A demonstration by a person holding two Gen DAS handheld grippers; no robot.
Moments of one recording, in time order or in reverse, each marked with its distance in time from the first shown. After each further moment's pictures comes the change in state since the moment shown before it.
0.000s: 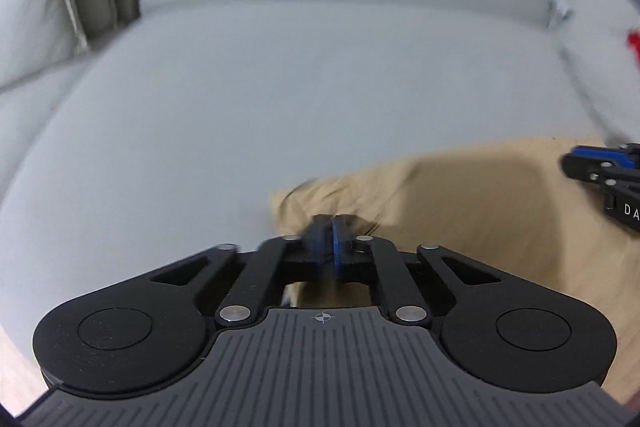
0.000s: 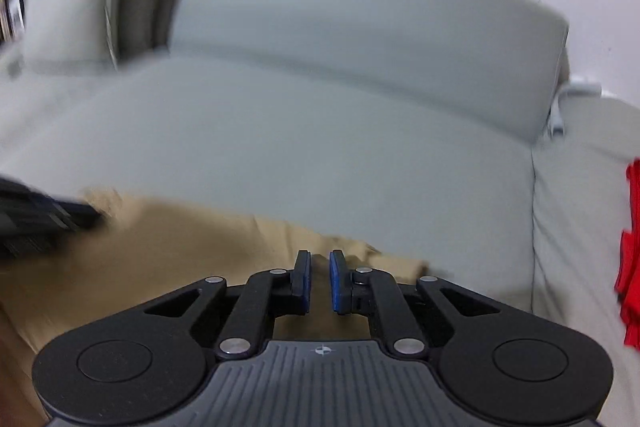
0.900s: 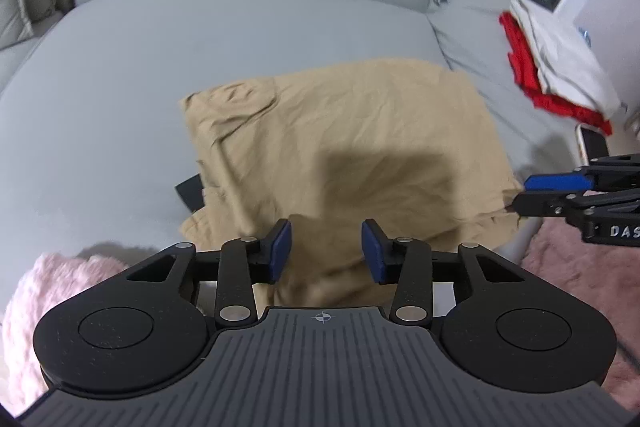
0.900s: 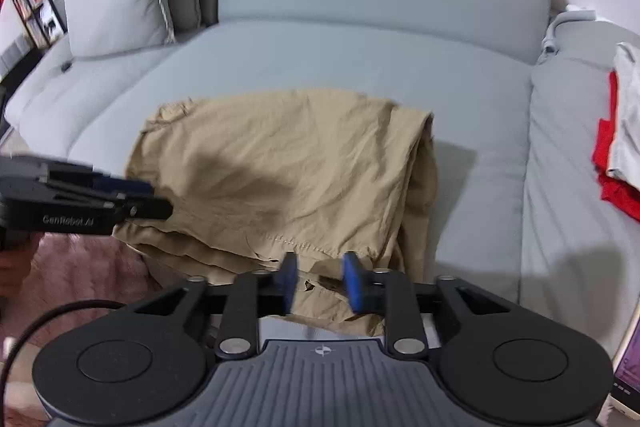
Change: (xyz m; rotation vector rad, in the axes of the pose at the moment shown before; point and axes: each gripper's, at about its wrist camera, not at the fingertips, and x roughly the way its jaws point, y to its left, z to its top) left arm -0.120 0.012 -0.045 -0.030 0.033 -0.314; right arm -0.156 -0.011 -0.034 0.136 0.102 0.221
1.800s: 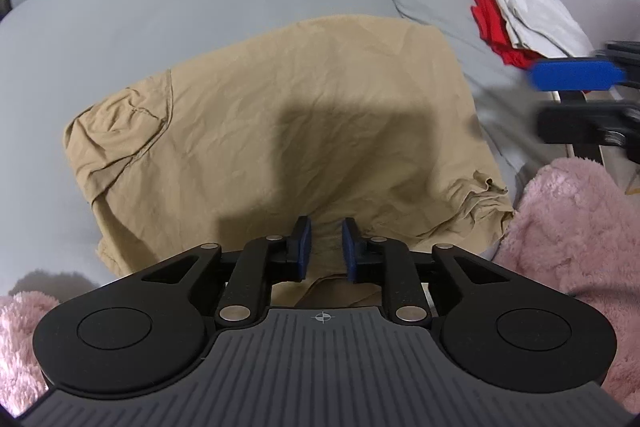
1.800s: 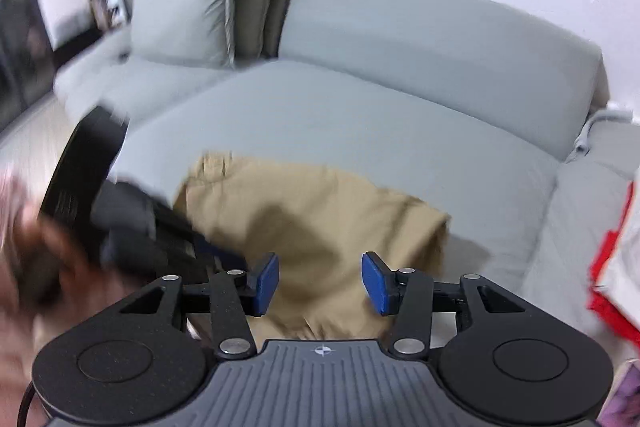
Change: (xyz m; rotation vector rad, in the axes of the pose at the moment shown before) left arm 0.034 -0.033 0.018 0.129 0.111 -0.088; right arm 0.009 0.011 0.041 -0.204 -0.051 0.098
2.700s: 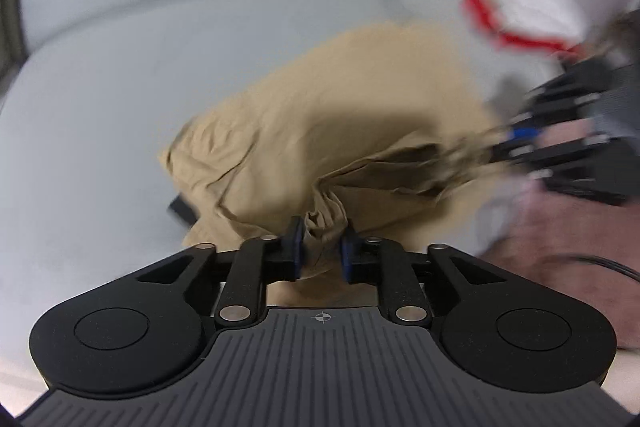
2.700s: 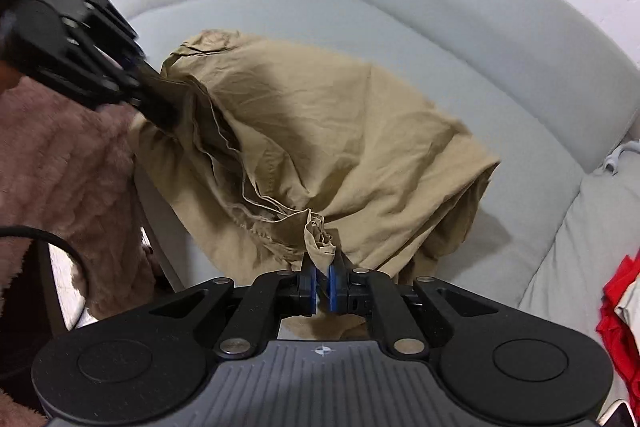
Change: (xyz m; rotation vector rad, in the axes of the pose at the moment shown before) left arm -0.072 0.015 -0.019 0.093 -0.158 -0.108; right arm 0.027 -0.003 -0.046 -0.277 0.097 -0.035
